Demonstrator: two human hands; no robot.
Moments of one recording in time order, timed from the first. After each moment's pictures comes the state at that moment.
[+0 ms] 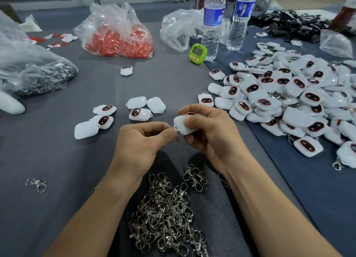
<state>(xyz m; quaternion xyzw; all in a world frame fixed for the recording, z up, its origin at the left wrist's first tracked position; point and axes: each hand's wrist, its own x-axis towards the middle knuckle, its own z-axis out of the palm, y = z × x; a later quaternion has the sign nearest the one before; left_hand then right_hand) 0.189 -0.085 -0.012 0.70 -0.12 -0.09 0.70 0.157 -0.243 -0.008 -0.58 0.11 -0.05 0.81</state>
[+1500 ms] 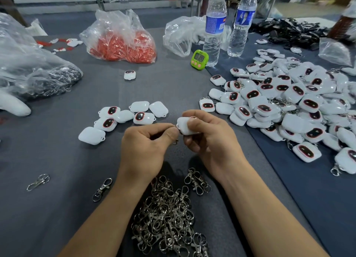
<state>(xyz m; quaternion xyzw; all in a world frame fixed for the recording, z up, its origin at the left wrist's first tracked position) 0.188 -0.090 -0.017 0.77 -0.18 0.08 0.60 0.155 -0.233 -0.008 -0.50 0.13 -0.08 0.85</state>
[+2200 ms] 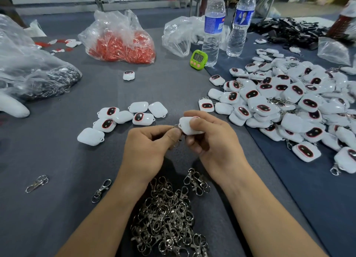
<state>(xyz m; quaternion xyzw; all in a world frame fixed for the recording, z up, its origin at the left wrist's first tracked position) 0.185 -0.093 -0.014 0.76 -0.16 0.00 0.63 0.150 -0.233 -0.005 -0.49 0.16 -0.08 0.85</state>
